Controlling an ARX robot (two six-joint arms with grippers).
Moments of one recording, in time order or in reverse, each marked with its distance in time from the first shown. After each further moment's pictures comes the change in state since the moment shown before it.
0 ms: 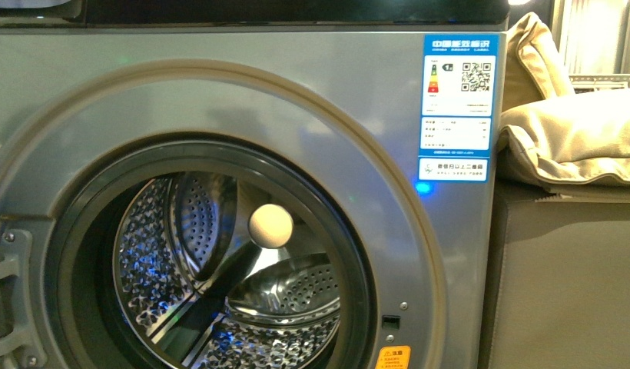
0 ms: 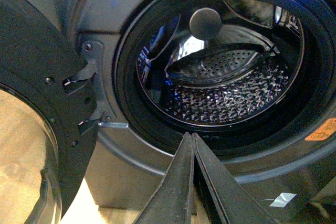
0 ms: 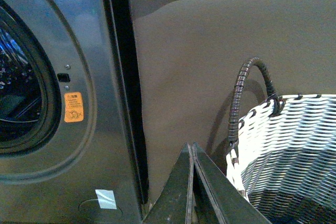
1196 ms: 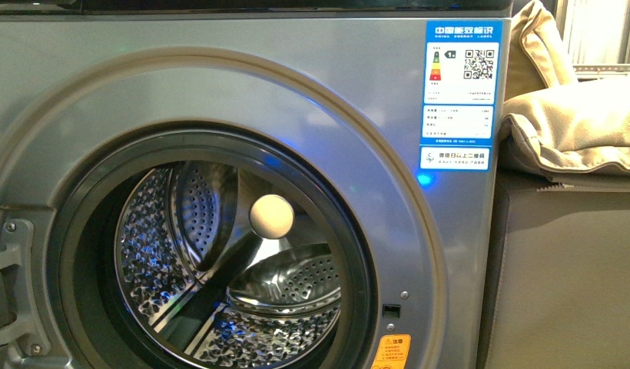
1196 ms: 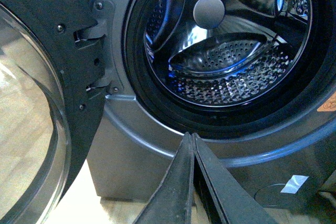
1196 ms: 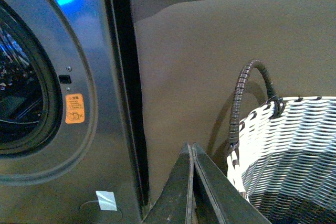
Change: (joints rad) left arm 0.212 -0.387 -0.326 -0.051 0.210 0.001; right arm 0.000 -0.002 0.000 0.000 0.000 0.000
